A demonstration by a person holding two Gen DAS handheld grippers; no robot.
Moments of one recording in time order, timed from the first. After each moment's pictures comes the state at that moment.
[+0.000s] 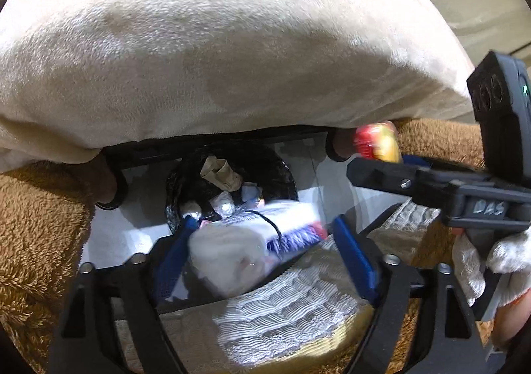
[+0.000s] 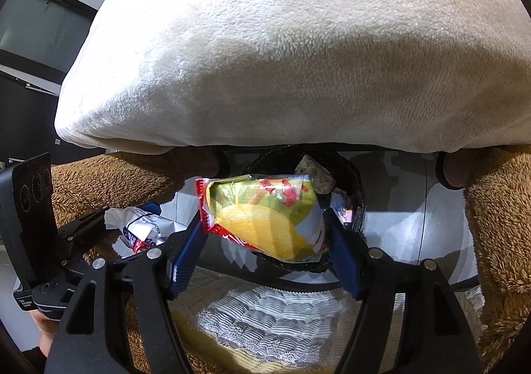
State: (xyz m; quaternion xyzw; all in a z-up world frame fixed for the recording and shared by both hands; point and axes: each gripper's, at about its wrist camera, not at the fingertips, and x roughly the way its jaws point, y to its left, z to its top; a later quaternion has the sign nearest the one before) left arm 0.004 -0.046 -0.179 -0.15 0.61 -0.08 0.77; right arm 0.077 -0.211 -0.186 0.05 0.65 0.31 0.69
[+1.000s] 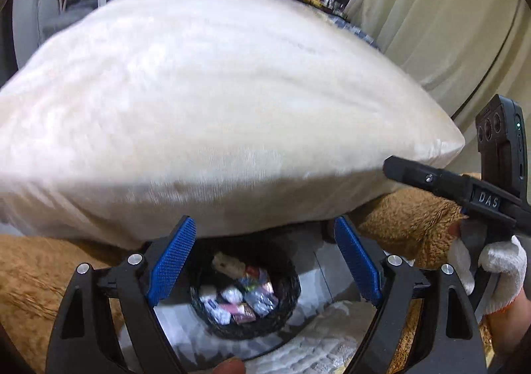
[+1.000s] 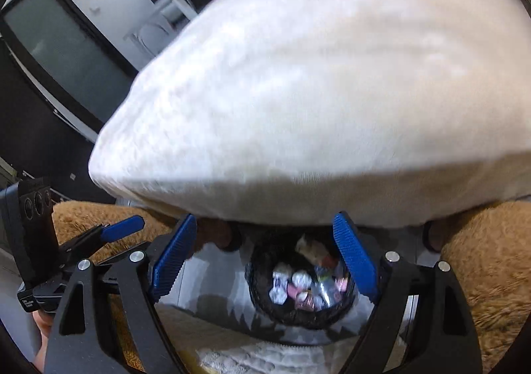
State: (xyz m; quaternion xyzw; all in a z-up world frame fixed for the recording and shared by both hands) left arm -0.028 -0.027 -0.074 -0.12 0.42 -0.06 0.90; right arm 0.063 -0.256 -0.083 0.09 0.44 0.33 0.83
